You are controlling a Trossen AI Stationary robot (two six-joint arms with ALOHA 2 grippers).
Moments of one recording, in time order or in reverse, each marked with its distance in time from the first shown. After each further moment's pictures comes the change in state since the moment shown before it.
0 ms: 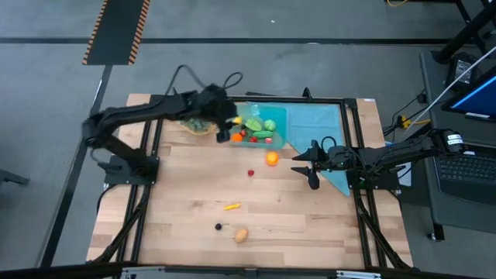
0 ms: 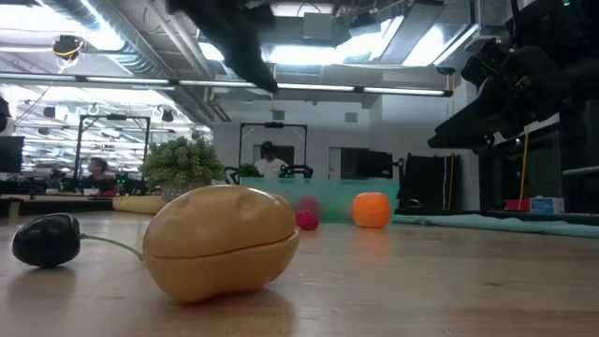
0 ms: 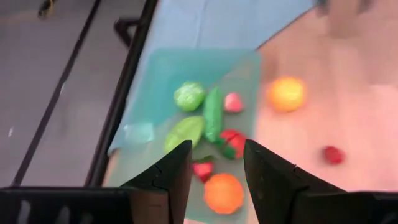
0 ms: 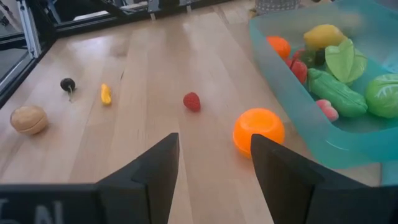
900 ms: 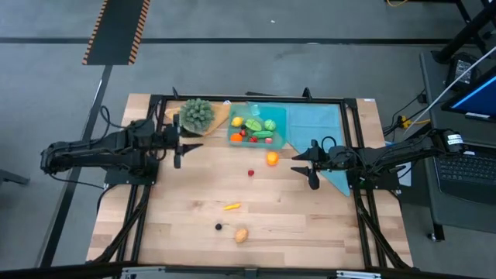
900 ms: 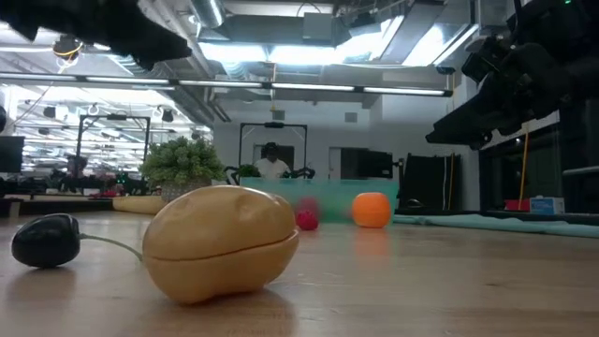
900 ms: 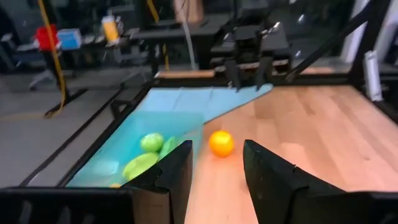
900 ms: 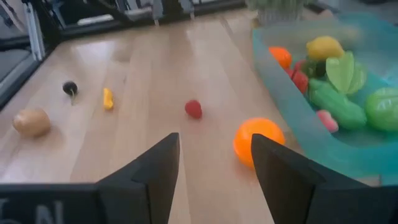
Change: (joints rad) left arm -0.171 -0.948 -0.800 0.416 0.002 -0.211; right arm 0.001 0.000 0.000 0.024 0.000 -0.033
